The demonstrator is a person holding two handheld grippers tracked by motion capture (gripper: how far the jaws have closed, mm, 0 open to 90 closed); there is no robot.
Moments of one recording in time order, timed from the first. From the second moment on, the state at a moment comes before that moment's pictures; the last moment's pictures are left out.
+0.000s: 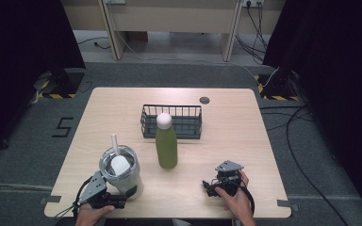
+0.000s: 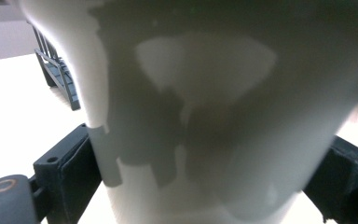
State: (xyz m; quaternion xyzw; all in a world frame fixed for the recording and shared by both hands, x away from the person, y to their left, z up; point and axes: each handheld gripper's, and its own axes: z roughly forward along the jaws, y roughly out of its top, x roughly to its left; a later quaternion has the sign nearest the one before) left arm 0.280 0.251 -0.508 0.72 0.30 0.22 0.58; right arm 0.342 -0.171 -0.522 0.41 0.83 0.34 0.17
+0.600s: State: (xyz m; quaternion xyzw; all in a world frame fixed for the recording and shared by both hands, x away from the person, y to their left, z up) left arm 0.285 0.247 -0.511 0.71 0.30 0.22 0.60; right arm 0.342 -0.171 -0.522 0.41 0.83 0.34 0.17
